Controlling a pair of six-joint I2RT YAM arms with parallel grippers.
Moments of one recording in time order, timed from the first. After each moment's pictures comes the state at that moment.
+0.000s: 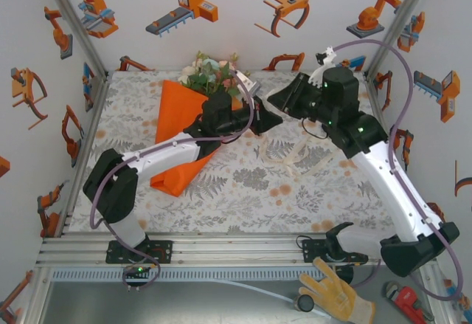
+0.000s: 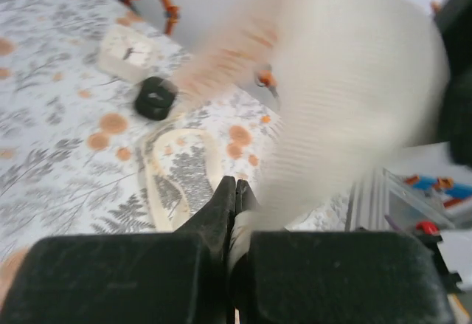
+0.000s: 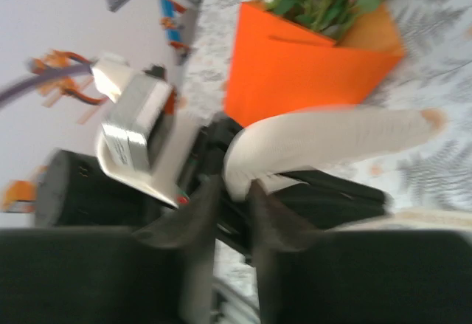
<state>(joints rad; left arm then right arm) -0.85 1.68 1.23 0.41 0.36 -0.40 0.48 1.18 1.41 -0.54 -0.15 0.69</state>
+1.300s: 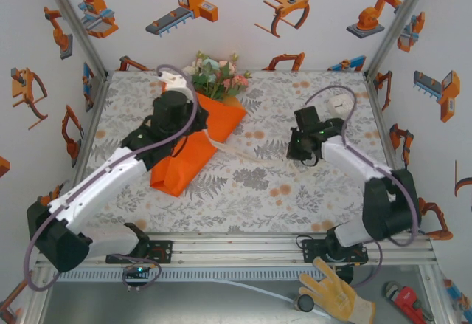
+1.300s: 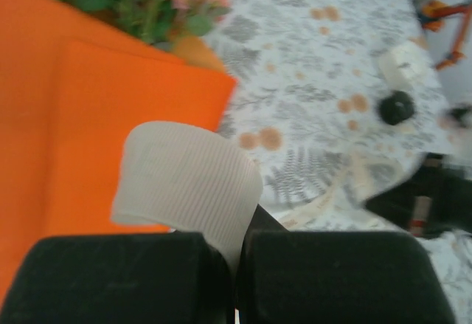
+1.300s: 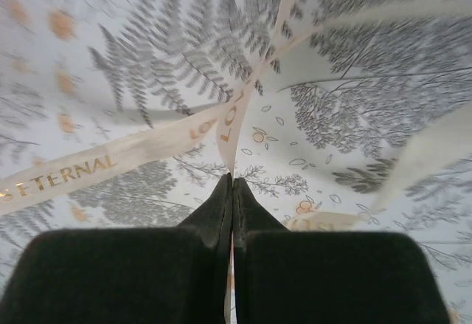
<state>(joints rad) -0.67 1.21 1.17 -0.33 -0.32 -0.48 0.35 1.40 0.96 -0.53 0.00 0.52</state>
